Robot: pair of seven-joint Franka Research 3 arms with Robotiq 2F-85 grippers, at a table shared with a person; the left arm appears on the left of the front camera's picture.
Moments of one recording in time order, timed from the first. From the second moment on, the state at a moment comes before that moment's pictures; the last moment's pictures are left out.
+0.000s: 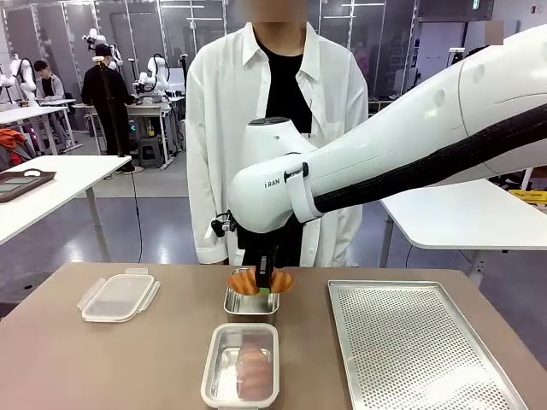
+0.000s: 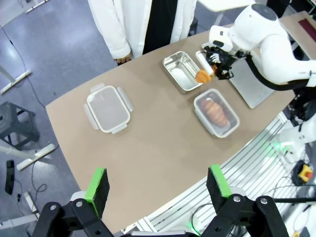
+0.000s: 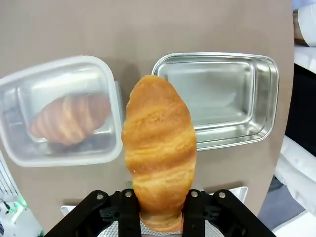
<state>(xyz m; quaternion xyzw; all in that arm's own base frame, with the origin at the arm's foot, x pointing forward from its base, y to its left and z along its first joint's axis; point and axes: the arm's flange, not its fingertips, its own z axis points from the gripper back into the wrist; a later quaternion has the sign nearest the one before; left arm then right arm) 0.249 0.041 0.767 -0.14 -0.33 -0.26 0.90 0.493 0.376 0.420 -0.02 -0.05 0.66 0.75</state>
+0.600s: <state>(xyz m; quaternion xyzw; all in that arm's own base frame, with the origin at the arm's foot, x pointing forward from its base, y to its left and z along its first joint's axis) 0.249 0.041 0.767 -0.14 -0.33 -0.26 0.90 0.494 0.369 0.419 -0.02 -0.05 0.66 0.75</state>
